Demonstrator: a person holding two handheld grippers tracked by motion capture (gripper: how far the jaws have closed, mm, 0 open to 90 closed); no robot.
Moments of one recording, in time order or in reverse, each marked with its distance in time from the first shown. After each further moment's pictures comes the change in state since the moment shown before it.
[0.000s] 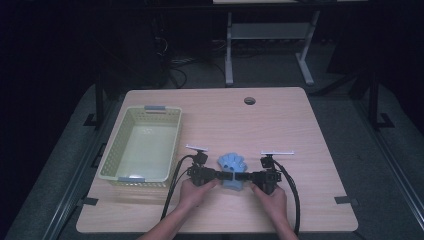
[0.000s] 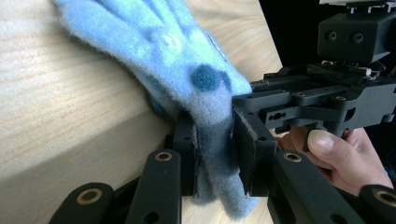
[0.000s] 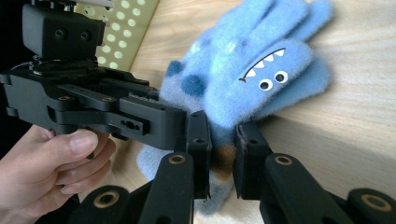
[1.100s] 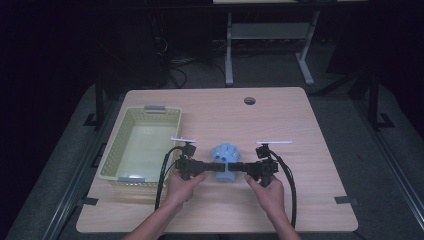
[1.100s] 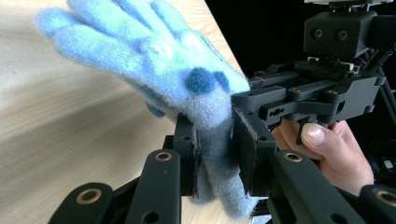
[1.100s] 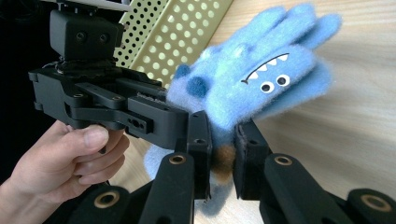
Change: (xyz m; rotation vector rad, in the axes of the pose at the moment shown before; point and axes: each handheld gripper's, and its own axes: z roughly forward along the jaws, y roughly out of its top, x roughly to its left) left arm -0.027 0.012 -0.049 -0.075 -0.066 0.078; right arm 0.053 0.023 -0.014 -0.037 0.047 -0.111
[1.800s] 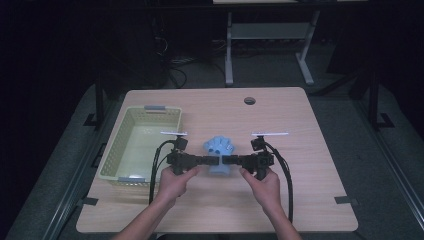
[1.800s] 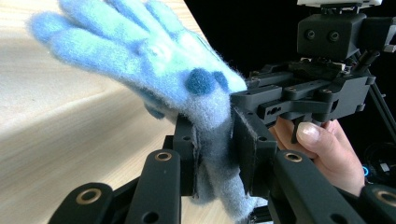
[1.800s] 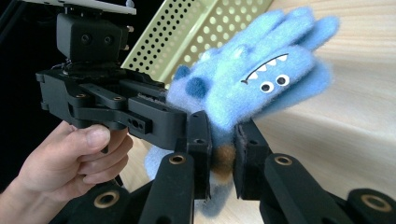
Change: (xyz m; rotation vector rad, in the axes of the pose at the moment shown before) left arm -0.014 0.015 -0.029 -0.034 -0.006 0.030; right arm 0.024 0.020 0.000 -0.009 0.035 -0.041
